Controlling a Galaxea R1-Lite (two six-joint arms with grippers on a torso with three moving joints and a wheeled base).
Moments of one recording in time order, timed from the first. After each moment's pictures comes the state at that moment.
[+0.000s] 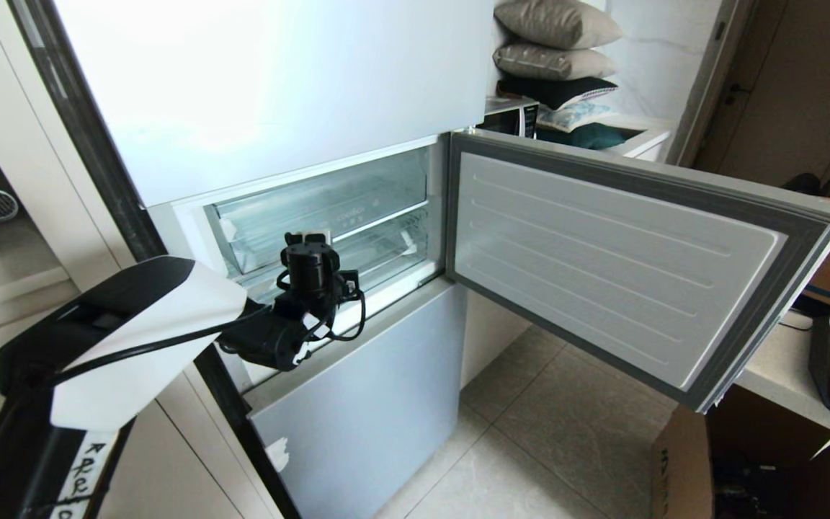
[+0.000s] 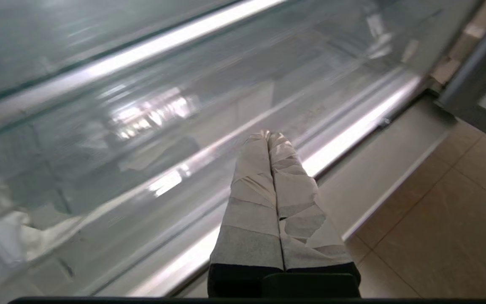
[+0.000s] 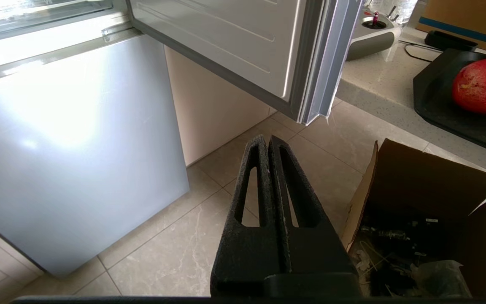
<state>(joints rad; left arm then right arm) -0.36 2.42 -1.47 -0.83 0.42 -0.03 -0.01 0.00 0.00 0.01 0.00 0.00</state>
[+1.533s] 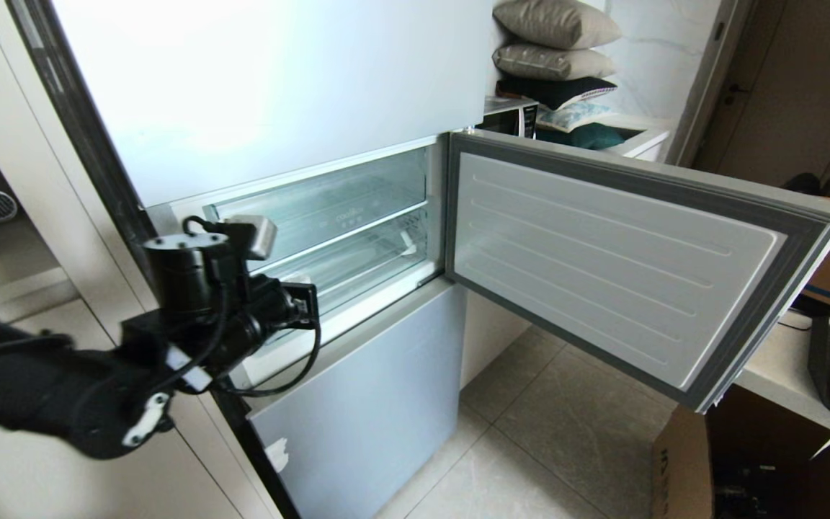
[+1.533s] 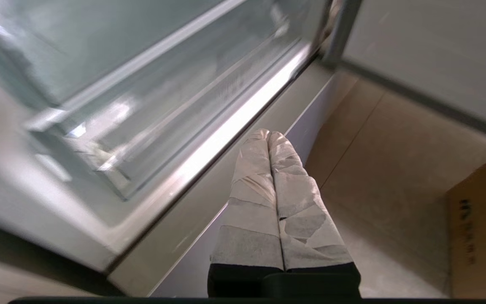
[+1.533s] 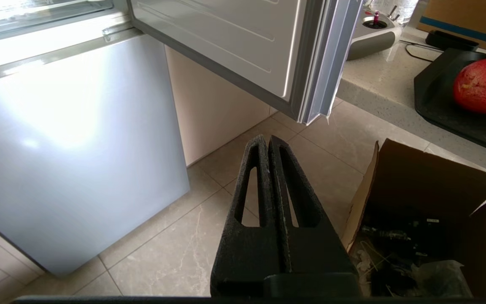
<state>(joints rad) -0.39 1.76 -0.76 -0.86 0.23 0.00 -0.01 0.00 0.00 0.01 0.00 0.00</state>
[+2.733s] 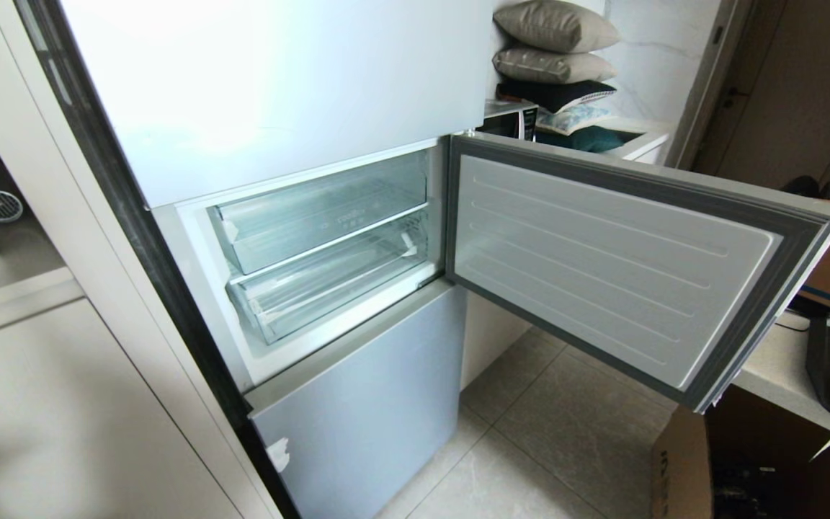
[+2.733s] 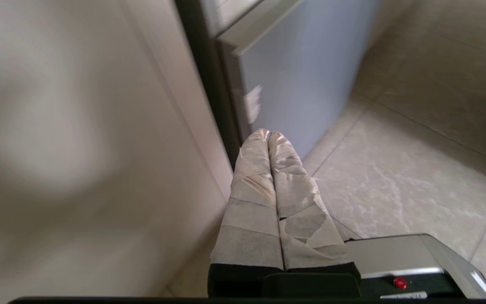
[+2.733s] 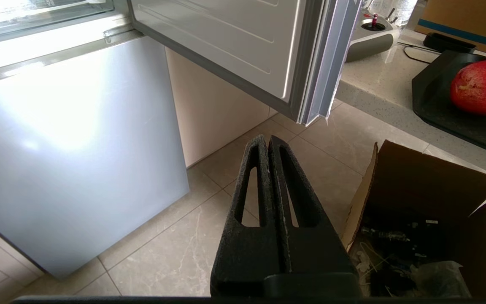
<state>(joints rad) 0.07 0.28 -0.01 0.01 -0.04 0.15 -0.01 0.00 0.00 0.00 0.00 0.00</state>
